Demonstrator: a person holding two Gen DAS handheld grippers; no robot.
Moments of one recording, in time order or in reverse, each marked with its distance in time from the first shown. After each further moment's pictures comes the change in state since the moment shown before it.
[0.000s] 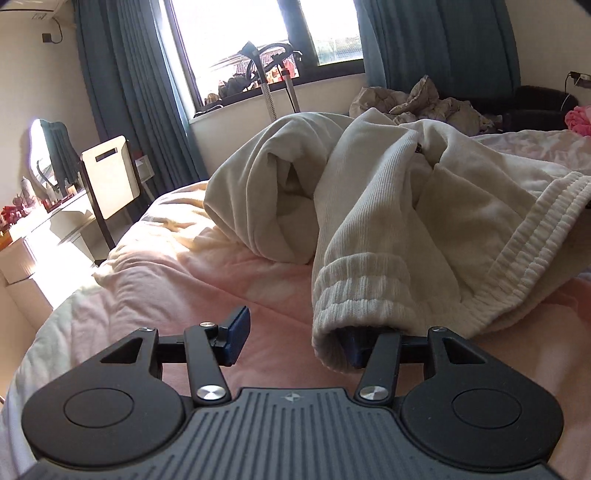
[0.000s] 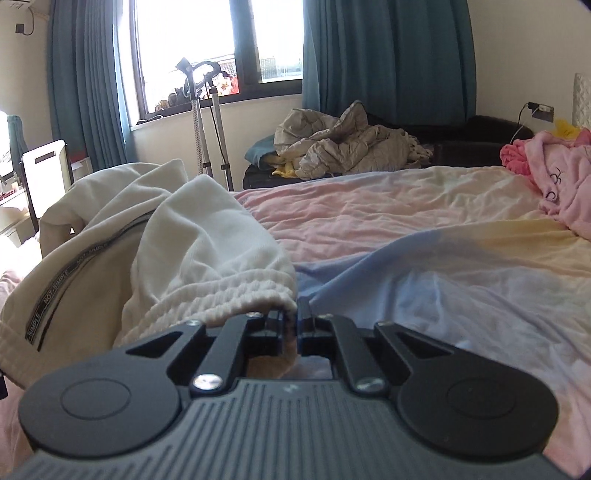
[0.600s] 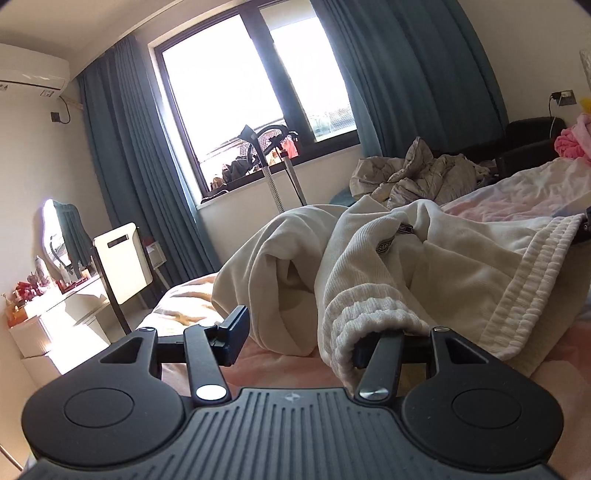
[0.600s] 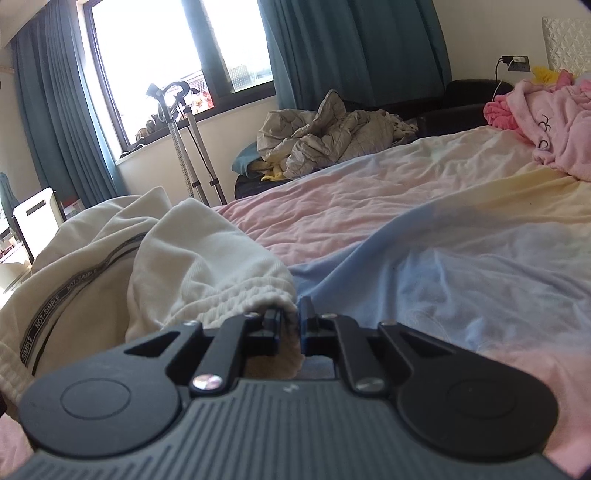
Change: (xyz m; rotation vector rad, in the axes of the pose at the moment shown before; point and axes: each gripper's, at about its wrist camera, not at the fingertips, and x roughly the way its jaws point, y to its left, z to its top) left arm -0.016 -0.009 0.026 0.004 -0.231 0.038; right arm 0.005 -0.016 0.007 0.161 -0.048 0.047
